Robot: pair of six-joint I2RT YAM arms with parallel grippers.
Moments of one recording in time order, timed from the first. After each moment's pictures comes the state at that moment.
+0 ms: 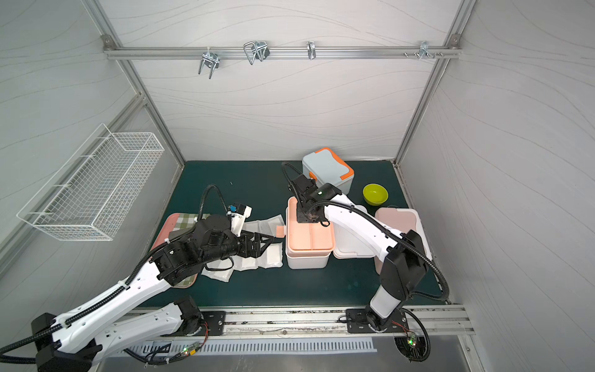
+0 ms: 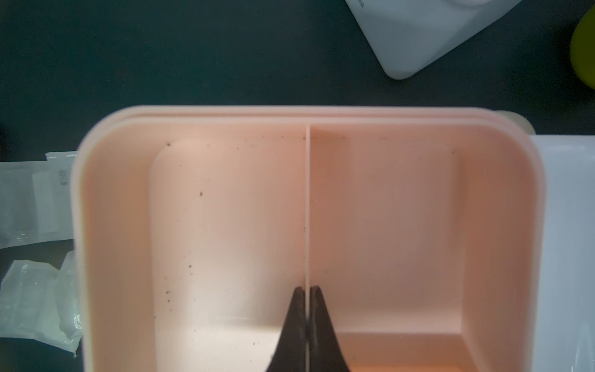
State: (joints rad) left arm -0.80 0.89 0.83 -0.53 0.07 -0.60; right arm 0.79 1.65 1.50 -1.05 0.21 0.66
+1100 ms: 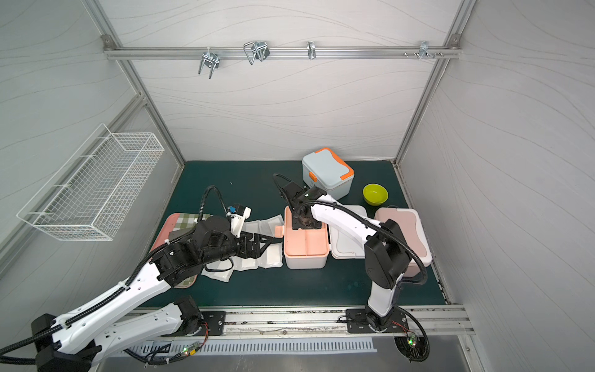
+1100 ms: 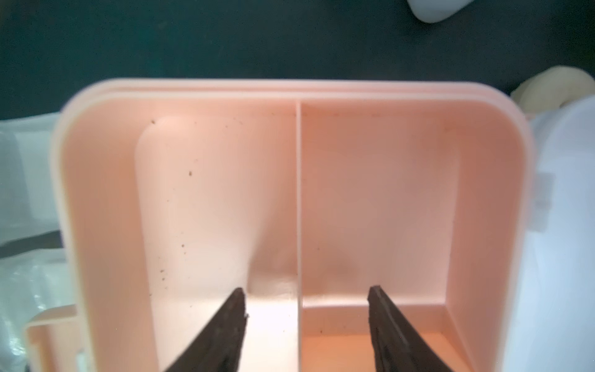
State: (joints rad) left arm -0.80 0.89 0.82 -0.53 0.06 -0.61; right arm 0.82 1.73 1.48 -1.05 0.19 0.68
